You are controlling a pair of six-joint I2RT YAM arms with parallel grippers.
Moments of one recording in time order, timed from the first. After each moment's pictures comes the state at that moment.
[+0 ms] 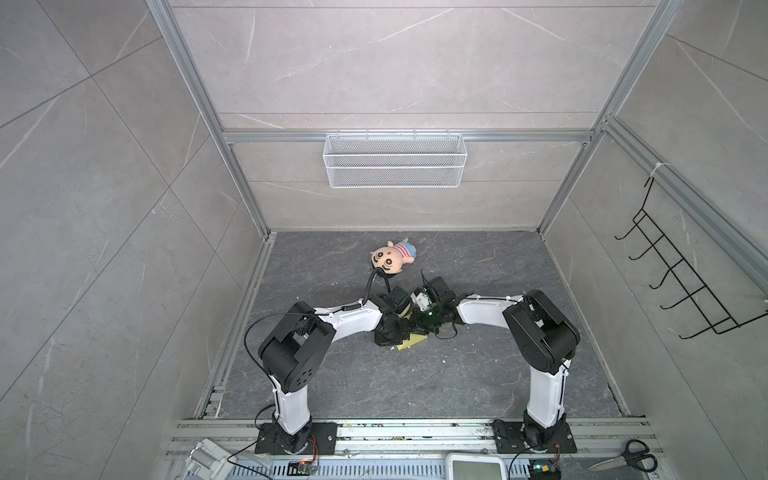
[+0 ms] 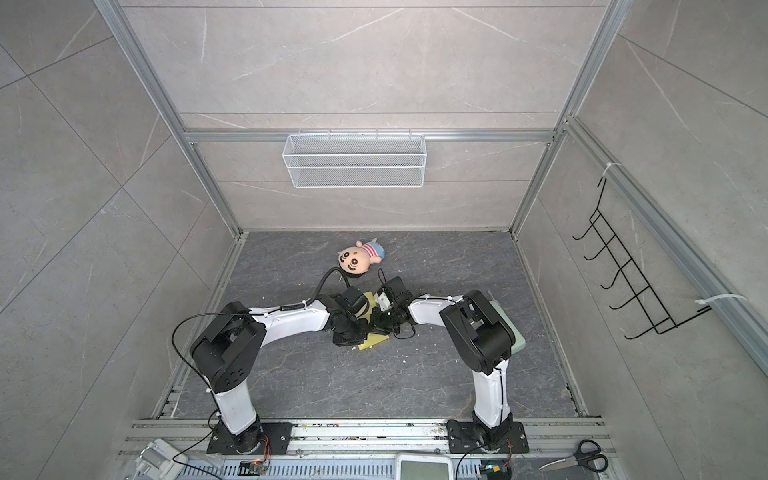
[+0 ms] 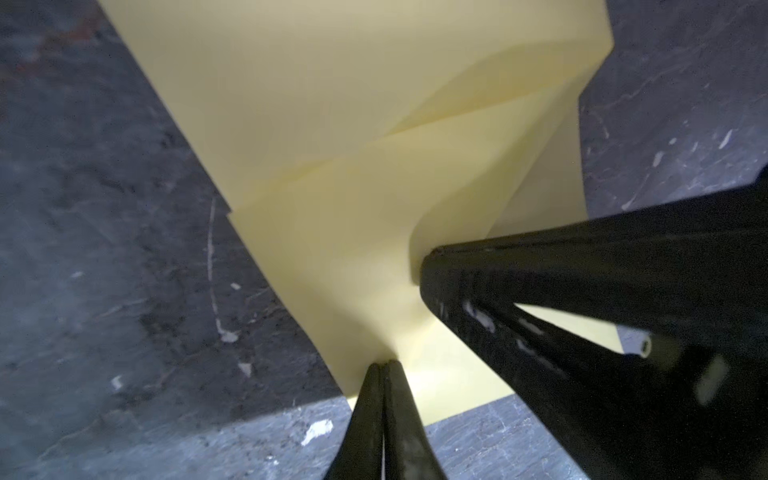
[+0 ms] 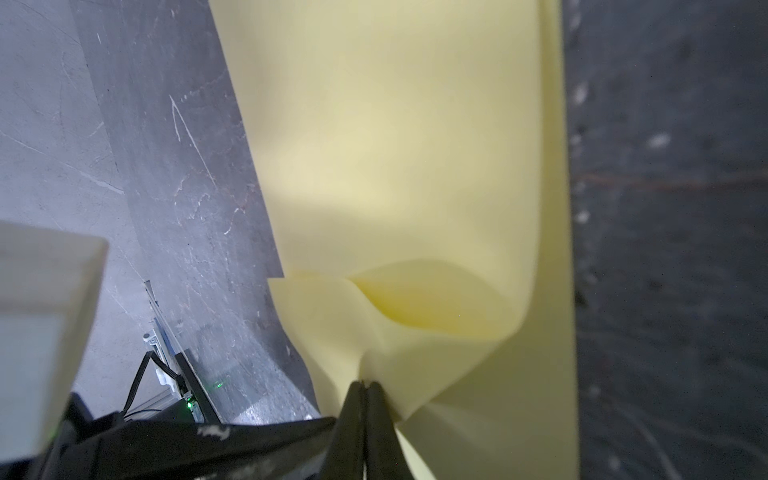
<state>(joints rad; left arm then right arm) -0.78 1.83 1.11 -0.58 0.18 -0.76 0.59 1.97 1.08 -0.18 -0.57 0.66</state>
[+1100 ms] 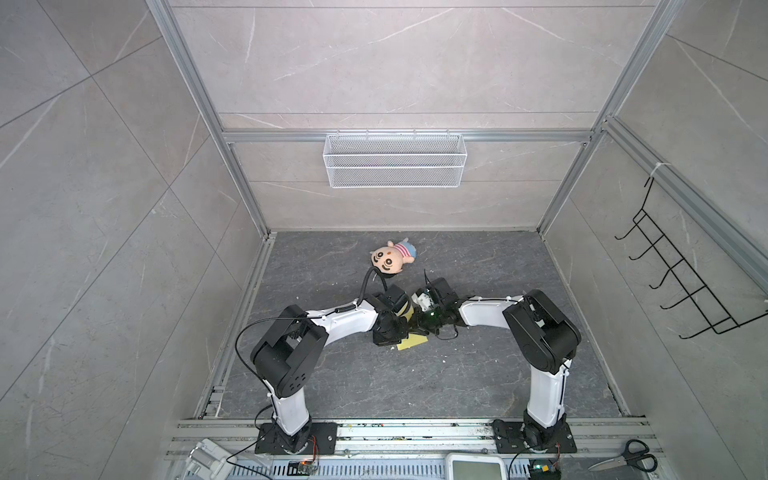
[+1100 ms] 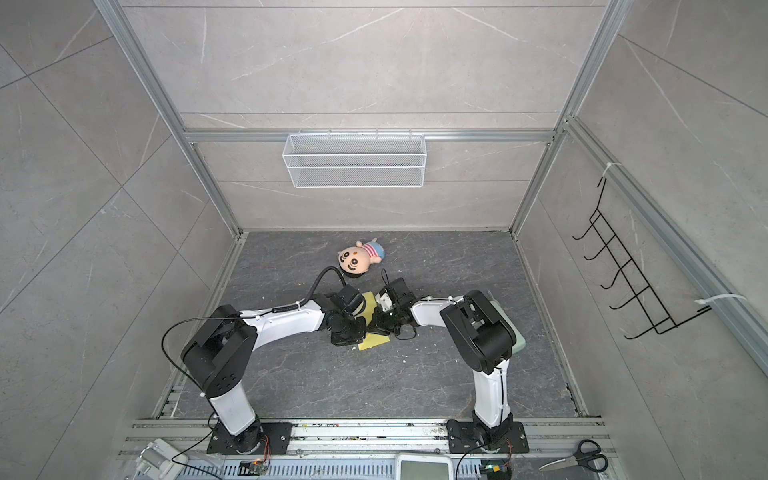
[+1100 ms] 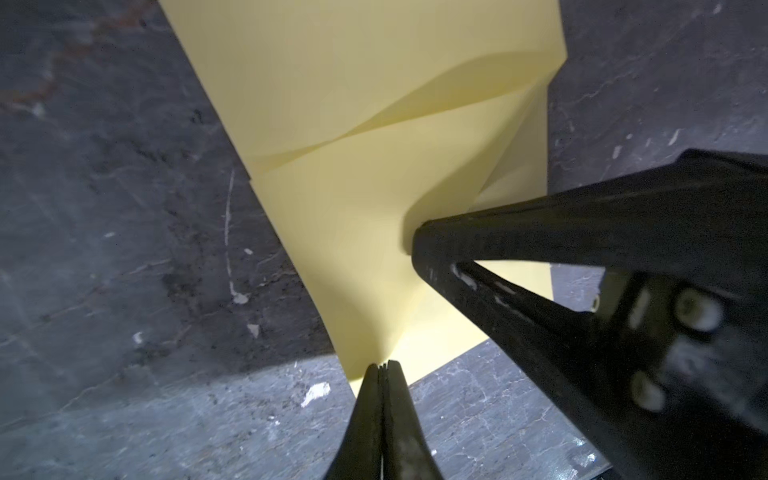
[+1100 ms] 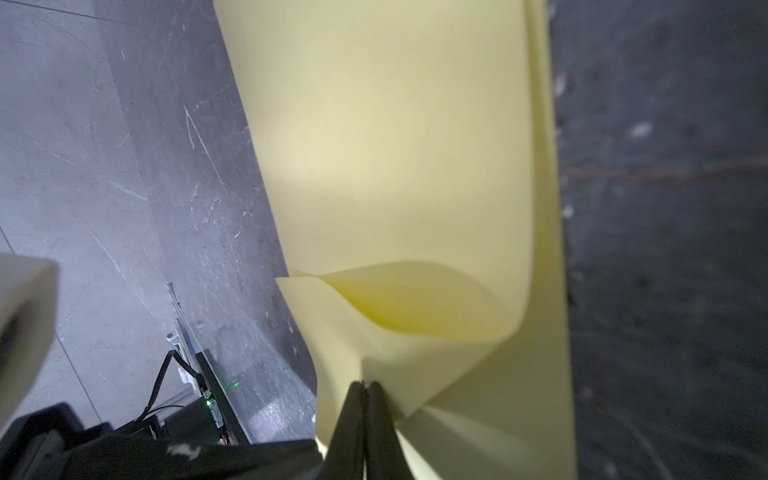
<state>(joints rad) -0.77 1.79 1.10 -0.58 0.20 -0.78 0.58 1.97 1.04 -0.09 -0.61 0.71</state>
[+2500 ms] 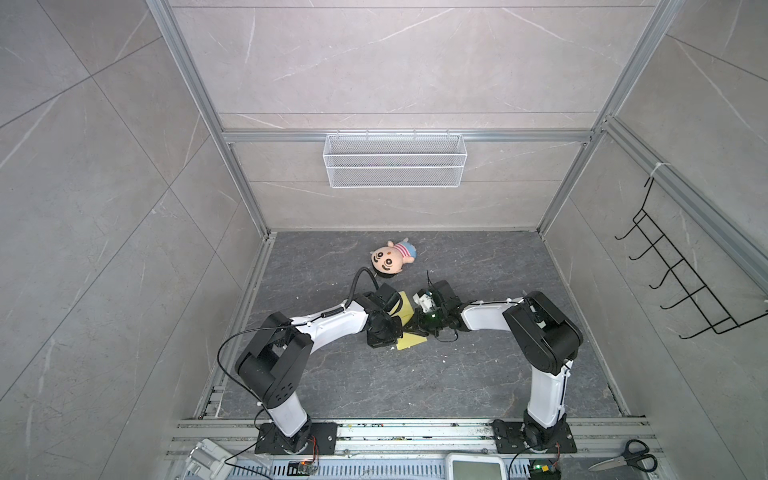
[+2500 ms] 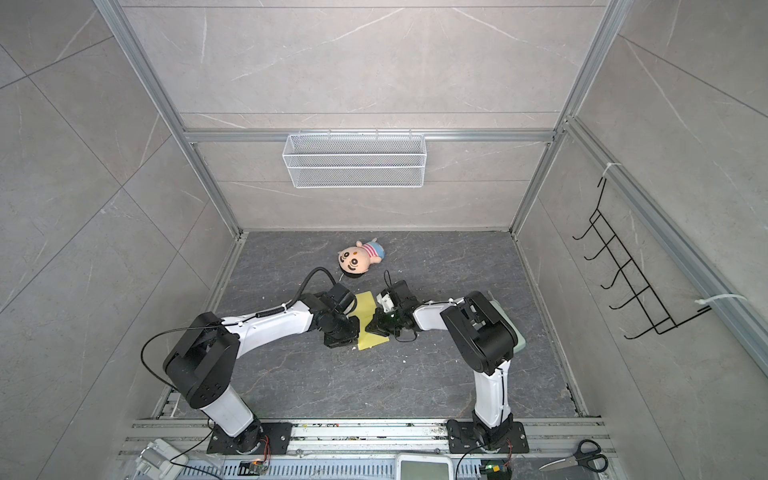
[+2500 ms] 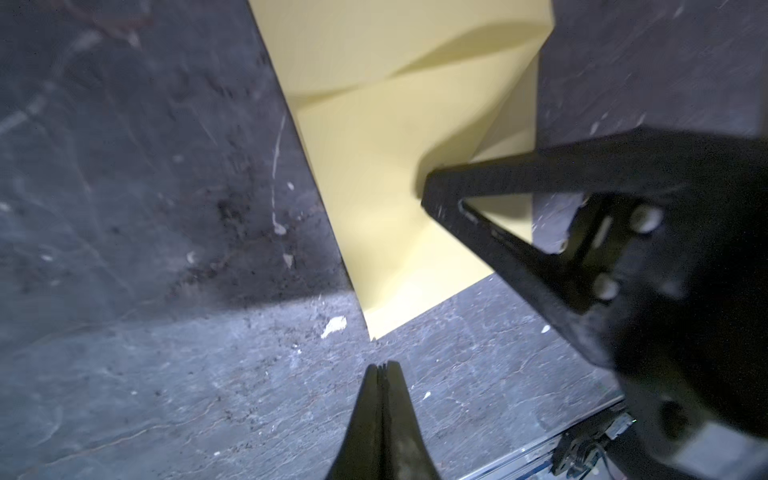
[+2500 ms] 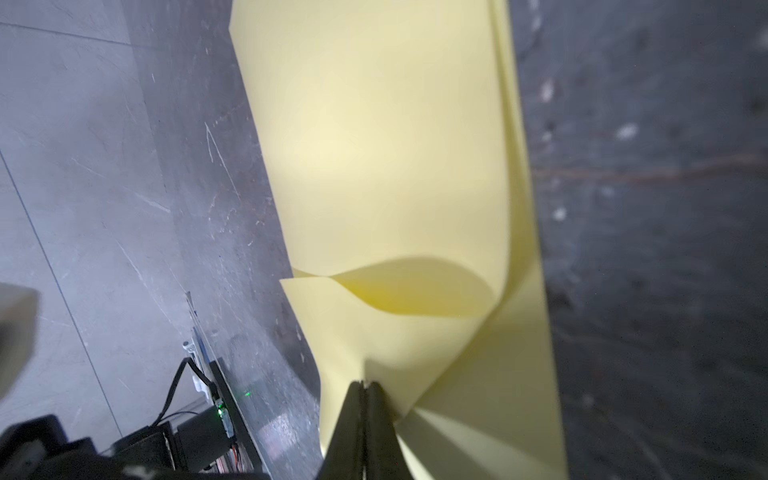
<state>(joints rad) -0.72 1.68 1.05 -0.60 0.25 -0.81 0.58 1.94 0.95 0.07 -0.60 0.79</state>
